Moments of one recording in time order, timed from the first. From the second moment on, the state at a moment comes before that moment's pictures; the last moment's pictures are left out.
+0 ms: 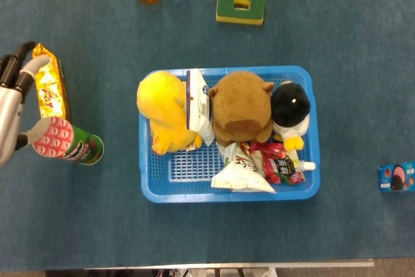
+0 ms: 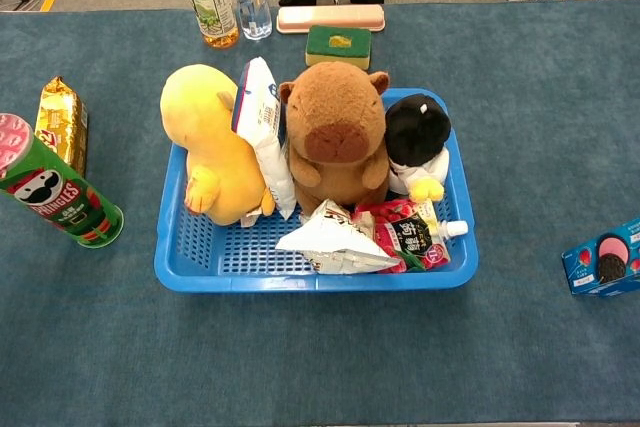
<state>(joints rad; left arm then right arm) -0.24 -0.93 -0.06 -2.15 1.48 1.50 0.49 0.14 -0.90 0.06 -1.64 -1.47 1.35 0.32</state>
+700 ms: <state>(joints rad) -0.22 -1.13 -0.15 -1.80 1.47 1.59 0.20 -0.07 -0.83 0.01 -1.97 -1.54 1.68 -0.31</state>
